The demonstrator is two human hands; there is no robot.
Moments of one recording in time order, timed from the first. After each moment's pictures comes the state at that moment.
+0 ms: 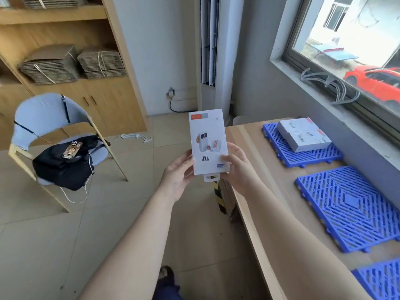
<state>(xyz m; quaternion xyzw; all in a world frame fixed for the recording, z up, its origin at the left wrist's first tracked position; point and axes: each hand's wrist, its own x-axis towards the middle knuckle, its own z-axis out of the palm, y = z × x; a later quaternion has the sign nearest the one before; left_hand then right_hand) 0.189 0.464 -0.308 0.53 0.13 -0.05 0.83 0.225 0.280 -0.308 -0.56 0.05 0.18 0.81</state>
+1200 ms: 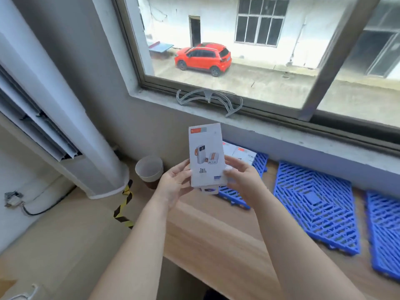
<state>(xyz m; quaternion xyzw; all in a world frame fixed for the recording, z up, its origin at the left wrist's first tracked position) 0.656 0.283 -0.305 0.61 -0.12 -0.41 0.66 0.514 0.131 -0.295 -0.52 0.33 -0.19 0.76</state>
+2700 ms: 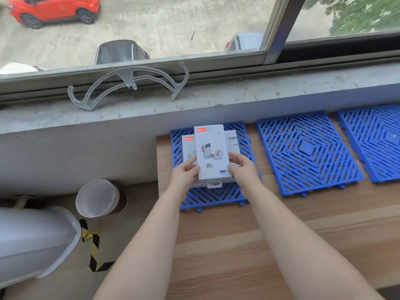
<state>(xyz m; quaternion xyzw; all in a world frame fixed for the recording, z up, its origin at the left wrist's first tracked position) 0.800 0.053 -0.431 0.67 -0.19 -0.60 0.39 0.628 0.014 -0.447 -0.37 0.65 -0.30 0.59</state>
